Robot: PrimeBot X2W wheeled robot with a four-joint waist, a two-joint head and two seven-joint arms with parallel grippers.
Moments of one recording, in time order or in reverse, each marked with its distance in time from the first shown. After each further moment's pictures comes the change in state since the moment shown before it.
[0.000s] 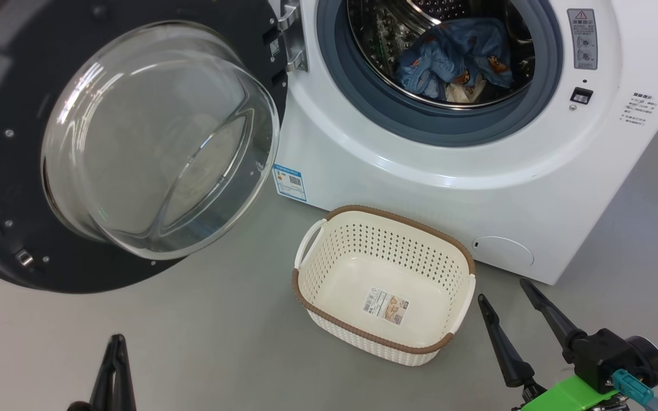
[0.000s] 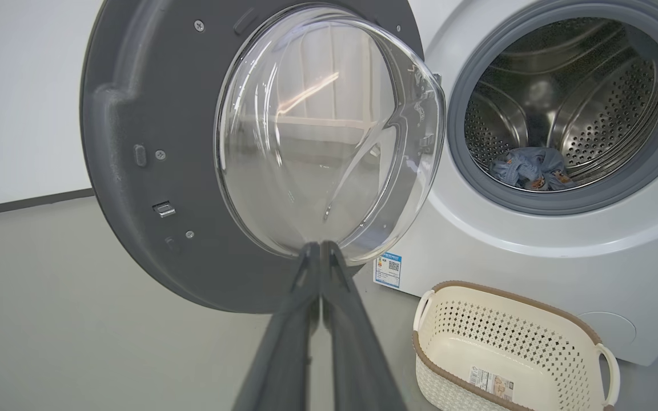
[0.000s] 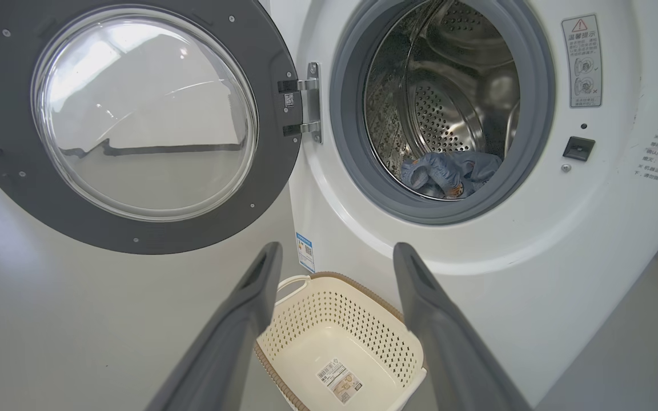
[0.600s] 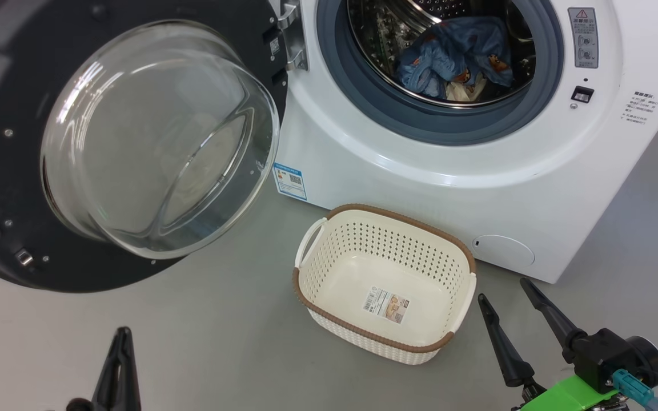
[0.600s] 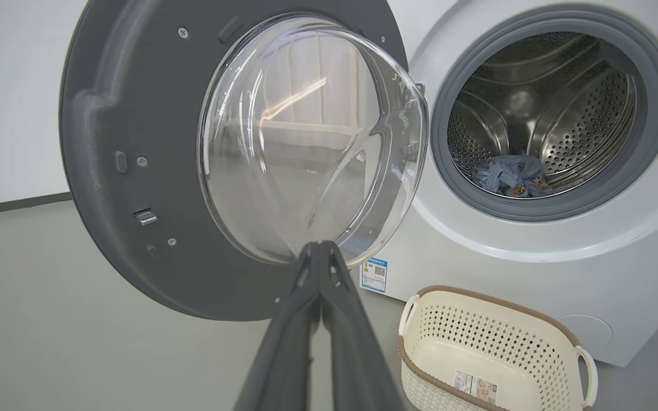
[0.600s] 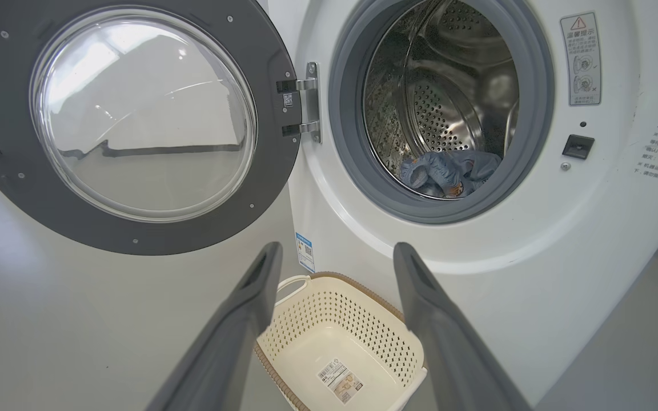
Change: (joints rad) left arm 0.004 -0.019 0.018 -0.012 0.010 -0.056 0.000; right arm 0.000 0.004 -0.003 0.000 0.000 0.000 0.000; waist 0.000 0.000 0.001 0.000
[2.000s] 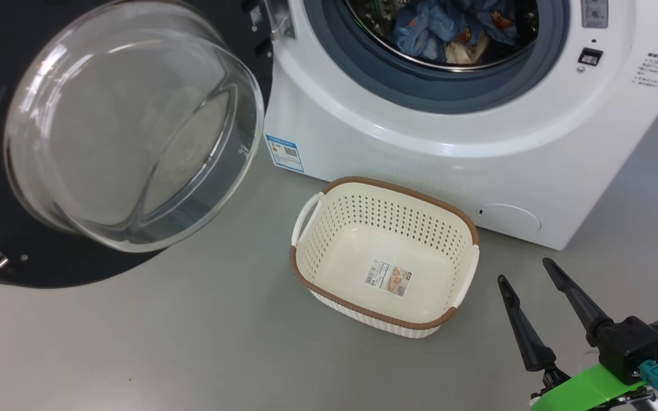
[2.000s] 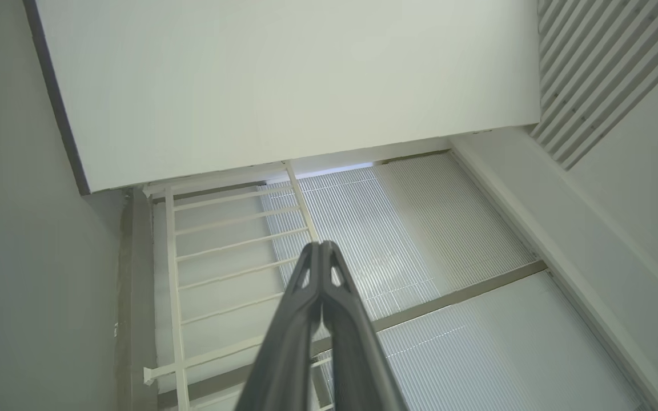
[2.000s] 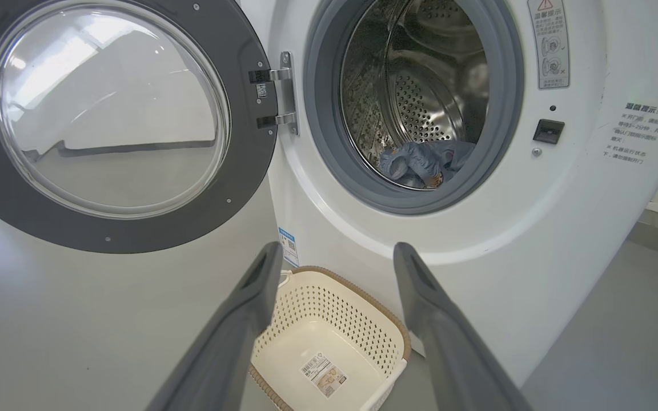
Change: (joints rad) left arm -0.656 0.323 0.718 0.381 -1.559 -0.203 0.243; right arm 0.001 -0.031 -0.035 -0.100 -0.003 0.000 0.038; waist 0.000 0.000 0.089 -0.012
